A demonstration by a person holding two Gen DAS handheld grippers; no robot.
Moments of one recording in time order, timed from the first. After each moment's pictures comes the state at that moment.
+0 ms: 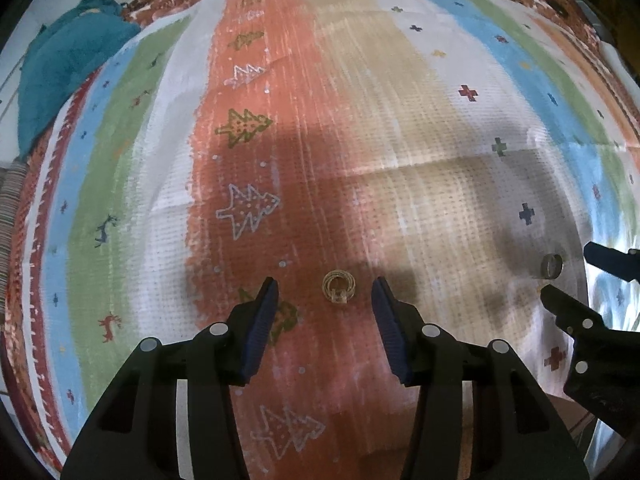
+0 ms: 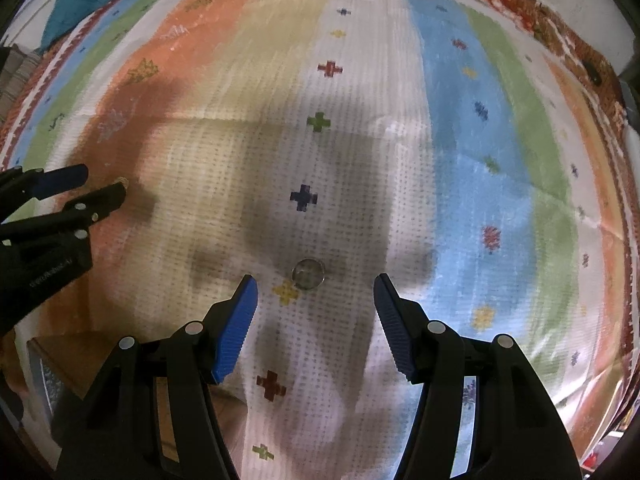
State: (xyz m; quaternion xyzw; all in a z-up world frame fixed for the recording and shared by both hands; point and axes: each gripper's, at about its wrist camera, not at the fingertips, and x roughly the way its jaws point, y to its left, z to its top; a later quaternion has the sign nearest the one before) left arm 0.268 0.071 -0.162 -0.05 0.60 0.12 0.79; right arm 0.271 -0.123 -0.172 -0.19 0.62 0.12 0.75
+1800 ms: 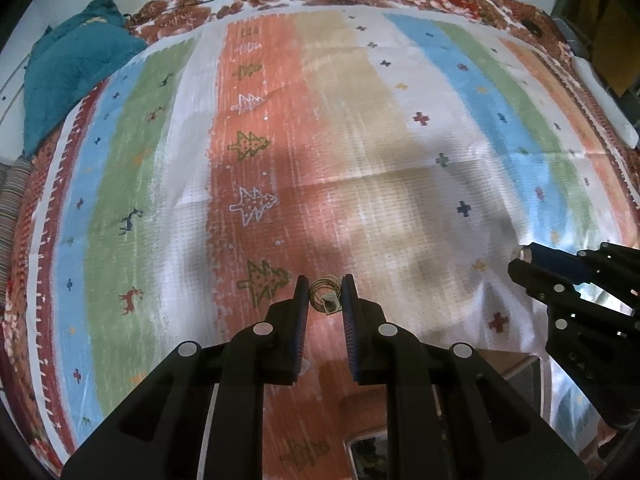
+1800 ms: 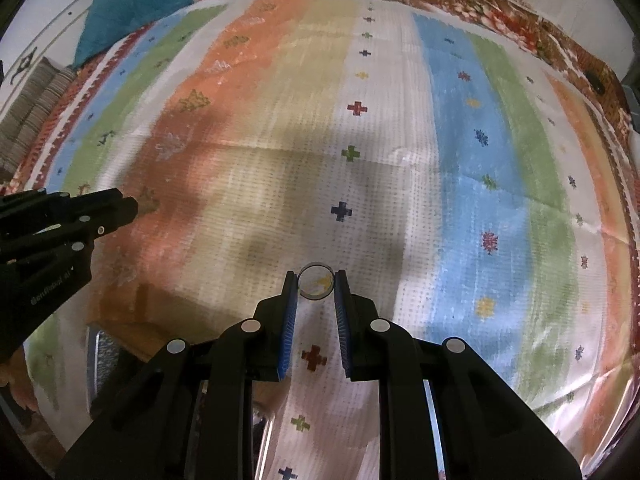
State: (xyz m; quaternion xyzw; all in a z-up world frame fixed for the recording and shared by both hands) left arm 0.230 0.058 -0.104 -0.07 0.56 0.09 0.82; right arm 0.244 -0.125 -0.117 -0.15 0.58 0.17 0.78
